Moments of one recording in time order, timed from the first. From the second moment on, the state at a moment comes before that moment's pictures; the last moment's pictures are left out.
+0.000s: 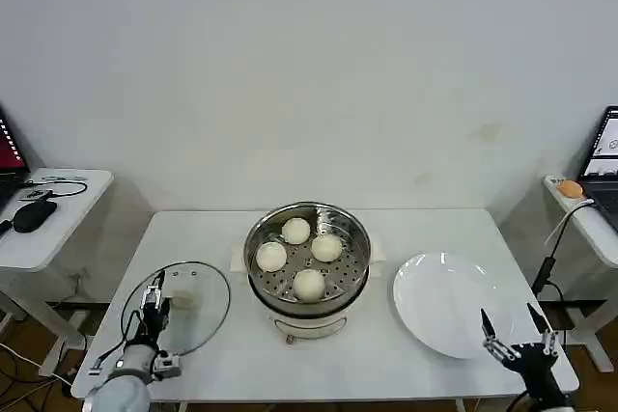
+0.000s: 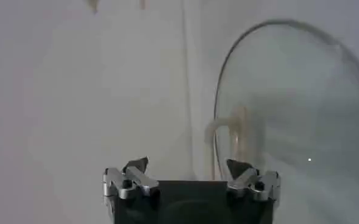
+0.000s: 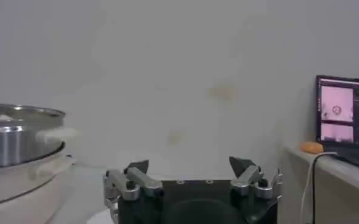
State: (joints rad) left arm 1.28 -1.18 -0.56 -1.50 1.27 0.05 -0.11; right arm -1.74 1.34 0.92 1.94 0.33 0.25 -0.26
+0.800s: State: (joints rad) left arm 1.20 -1.20 -0.56 -1.42 1.30 0.02 -0.13; right arm -1.75 1.35 0.92 1.94 0.31 0.27 -0.25
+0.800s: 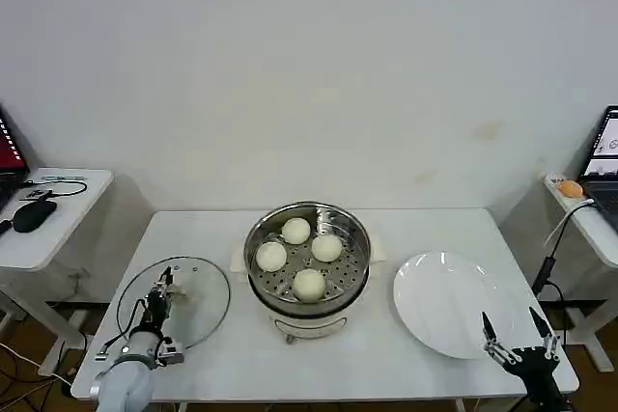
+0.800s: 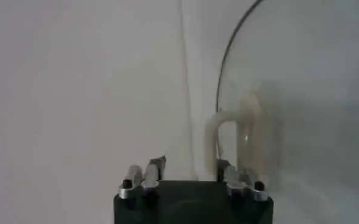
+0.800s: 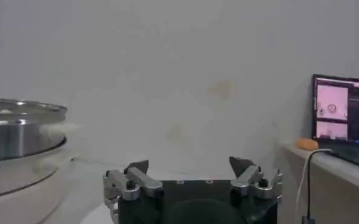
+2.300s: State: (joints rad) left arm 1.03 -1.07 -0.28 -1.93 1.11 0.47 0.09; right arm -1.66 1.34 0.82 1.88 0.22 0.26 -0.23
